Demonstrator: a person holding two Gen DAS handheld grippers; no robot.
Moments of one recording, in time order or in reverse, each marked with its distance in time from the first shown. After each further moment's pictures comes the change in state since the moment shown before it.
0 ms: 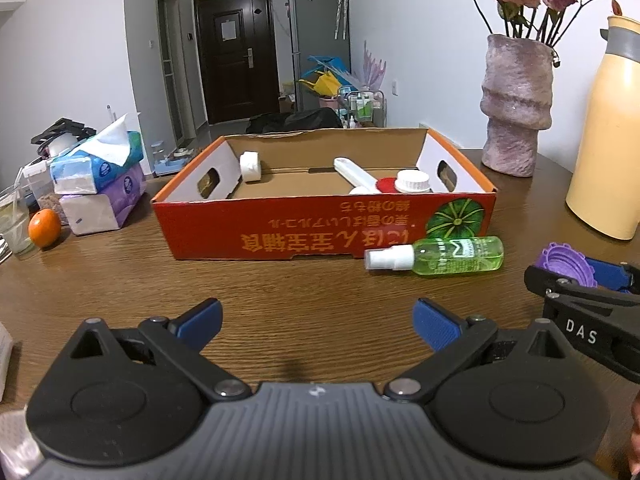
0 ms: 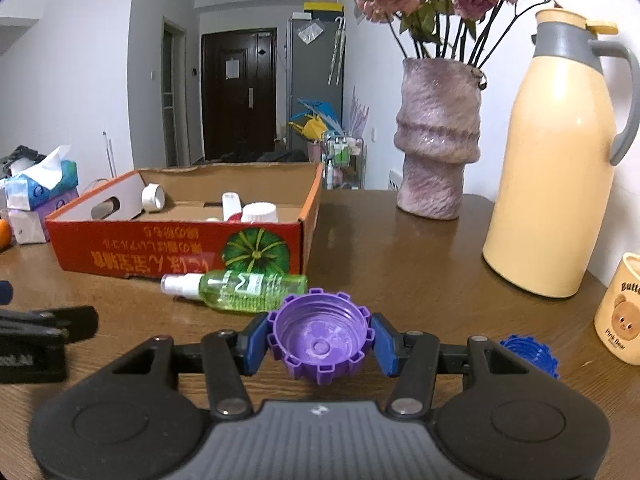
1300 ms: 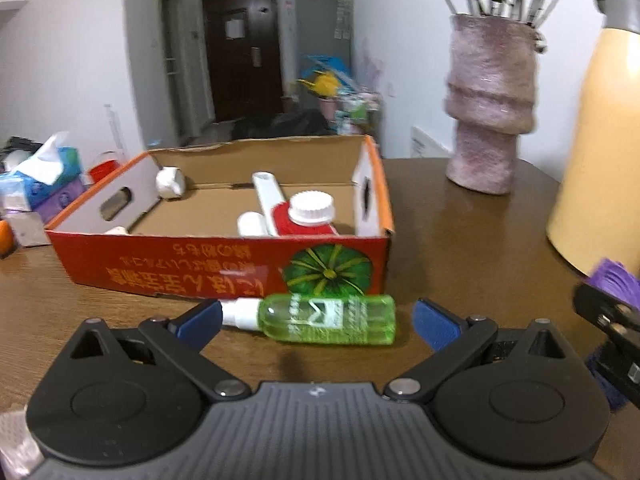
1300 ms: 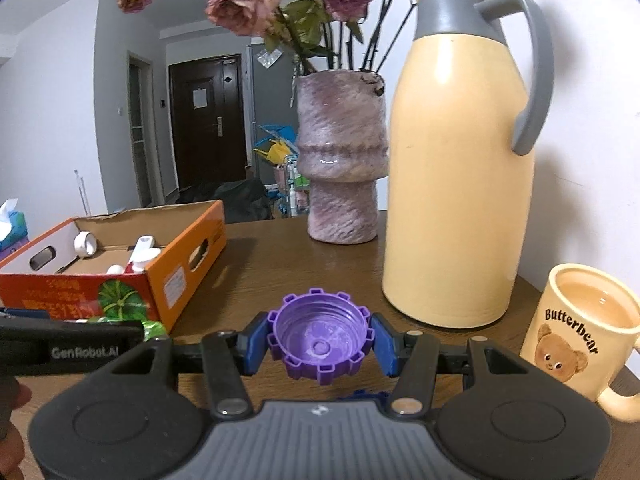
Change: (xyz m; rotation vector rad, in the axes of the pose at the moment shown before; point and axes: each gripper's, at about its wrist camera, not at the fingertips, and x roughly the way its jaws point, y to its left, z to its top) left arm 0.060 -0.124 0.036 -0.042 -0.001 0.063; right arm 0.011 -0.119 0.010 0.088 -0.067 -0.052
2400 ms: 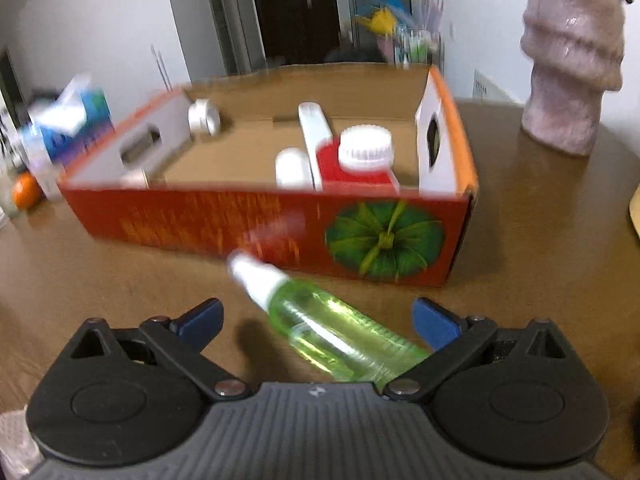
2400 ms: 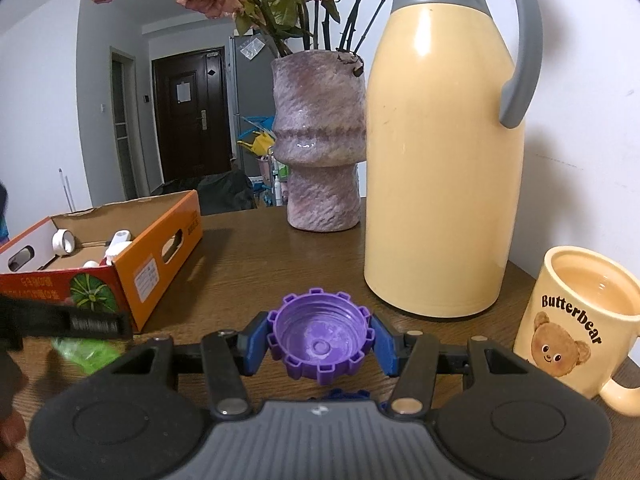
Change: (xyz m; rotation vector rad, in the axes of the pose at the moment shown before) left arm 0.053 0.006 0.004 -0.058 0.213 0.131; right arm 0.020 -0.010 -0.004 0.024 0.029 -0.037
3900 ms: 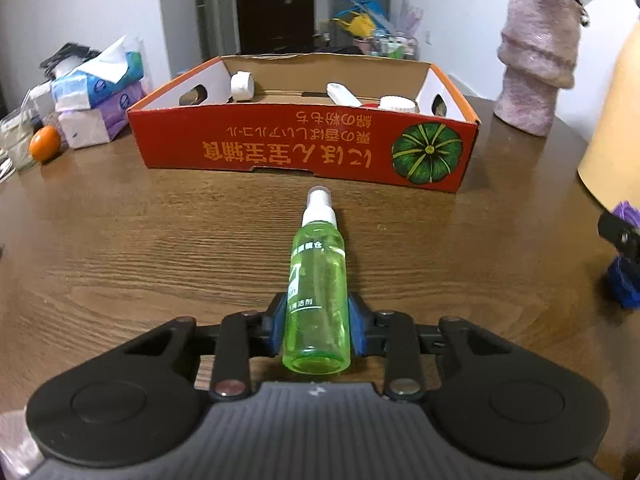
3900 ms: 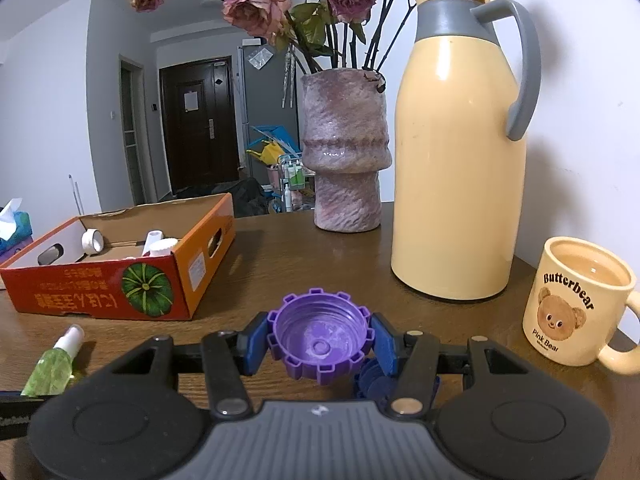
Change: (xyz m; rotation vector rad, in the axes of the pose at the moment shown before) left arm -0.069 0.085 -0.071 0.010 -0.008 -0.129; right arm -0.041 0.033 -0.016 0.003 -0.030 0.015
